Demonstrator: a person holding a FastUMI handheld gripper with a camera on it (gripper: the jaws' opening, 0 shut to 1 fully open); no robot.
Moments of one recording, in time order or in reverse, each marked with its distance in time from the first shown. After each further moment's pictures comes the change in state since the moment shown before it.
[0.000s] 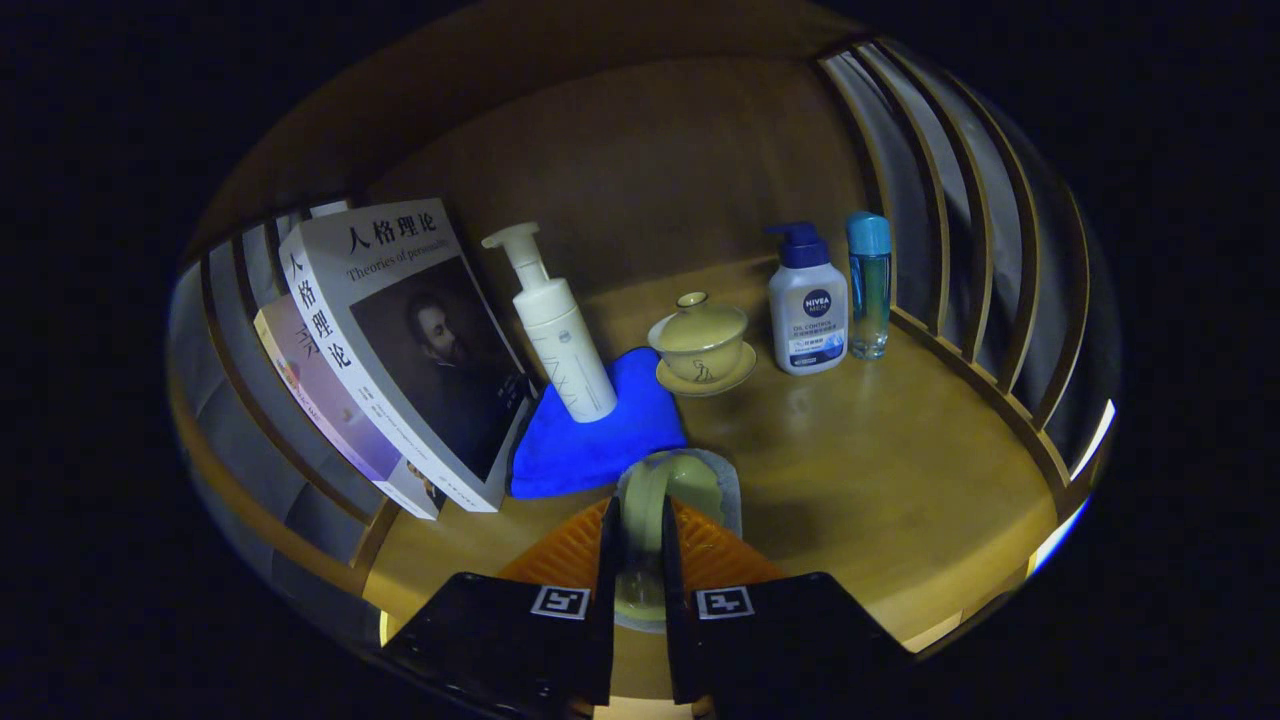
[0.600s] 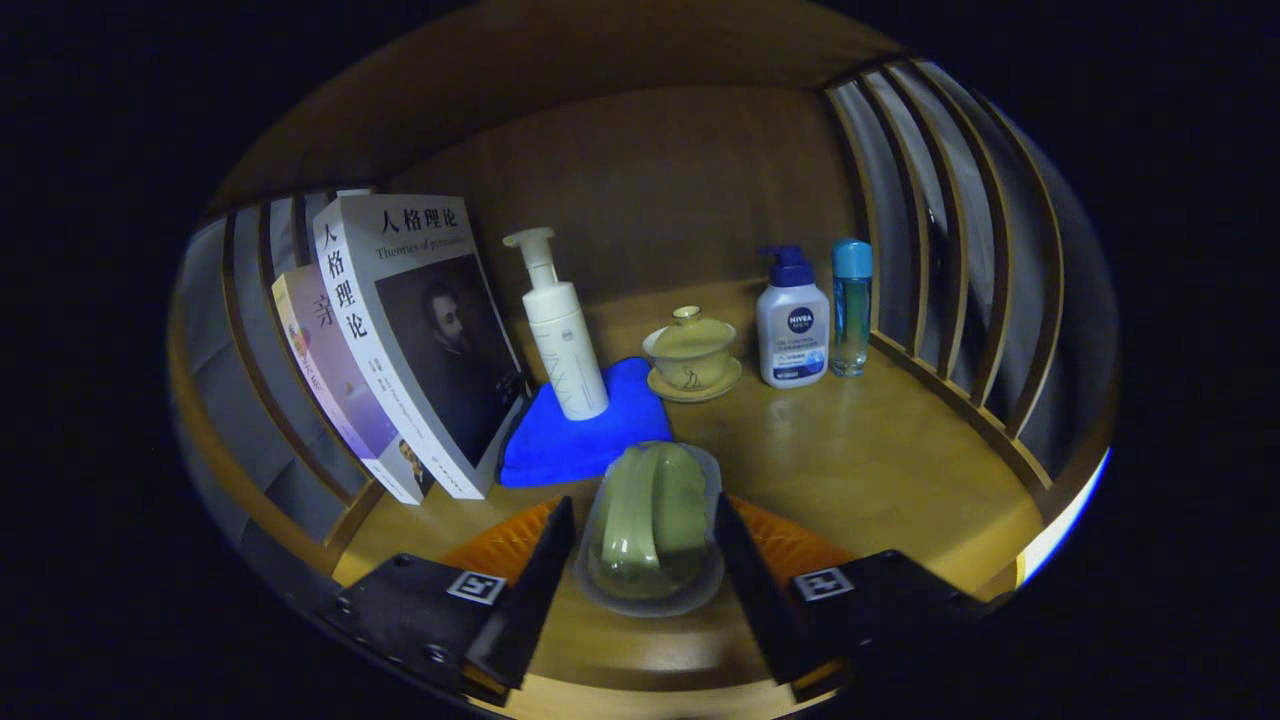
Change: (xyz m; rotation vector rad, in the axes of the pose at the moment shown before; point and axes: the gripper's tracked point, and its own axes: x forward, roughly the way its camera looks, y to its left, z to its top) arm -0.022 -0.010 -0.014 -0.063 -0.077 -0.050
